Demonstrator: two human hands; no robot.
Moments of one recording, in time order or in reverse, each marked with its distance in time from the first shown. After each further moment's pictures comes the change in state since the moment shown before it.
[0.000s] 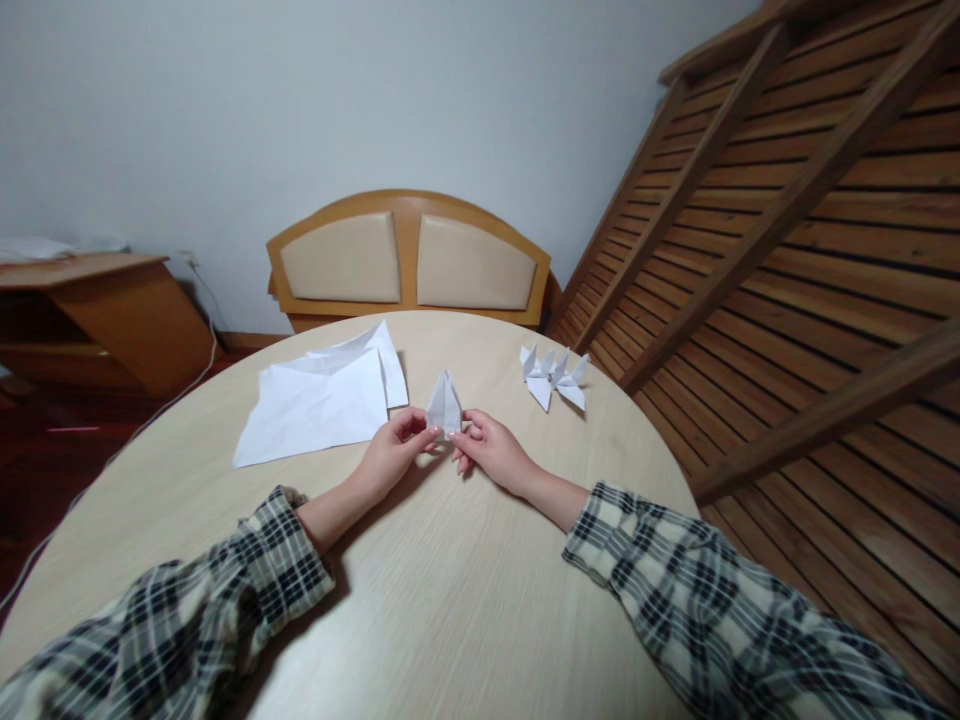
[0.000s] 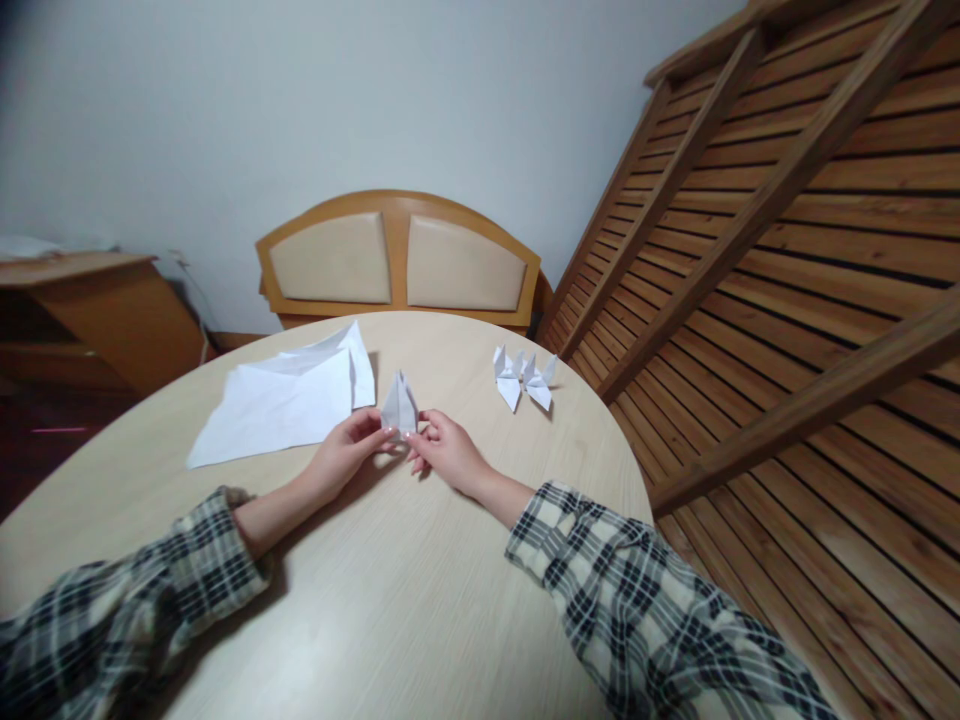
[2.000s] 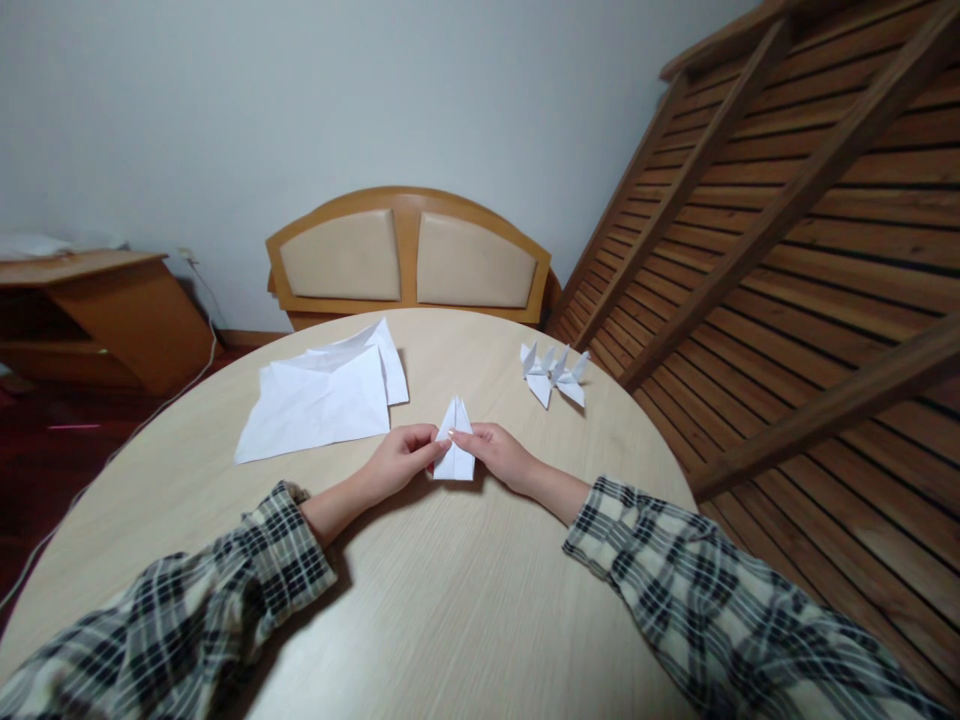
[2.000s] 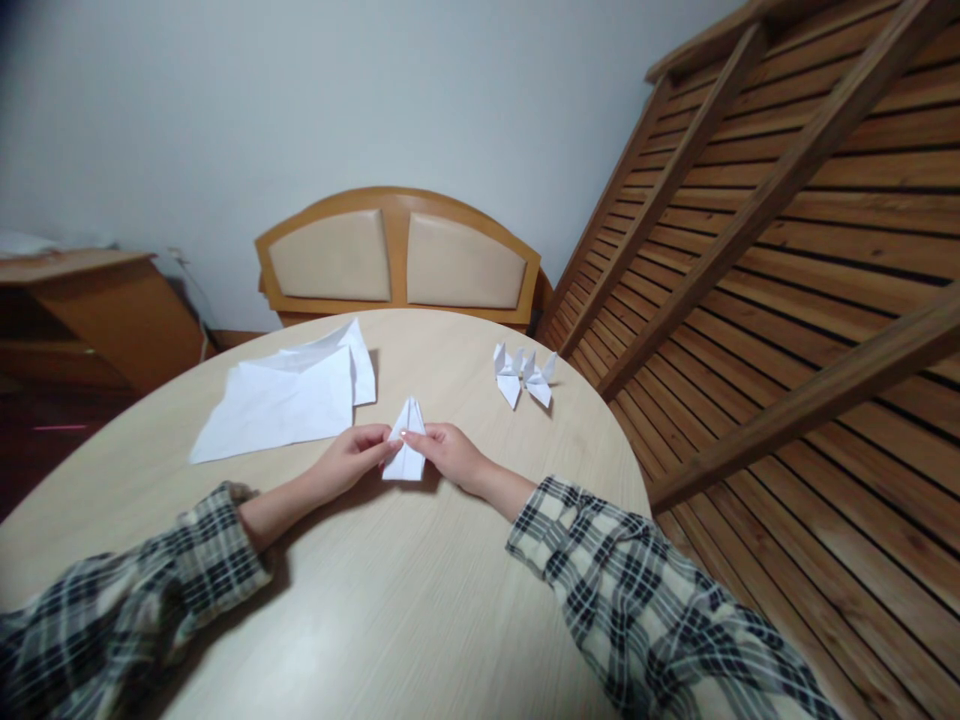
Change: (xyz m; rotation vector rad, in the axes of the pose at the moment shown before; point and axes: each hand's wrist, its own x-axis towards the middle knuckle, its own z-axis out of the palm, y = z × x) left_hand -0.007 0.011 0.000 0.261 -0.295 0.016; right_hand -0.007 -0.013 0.001 0.064 -0.139 0.033
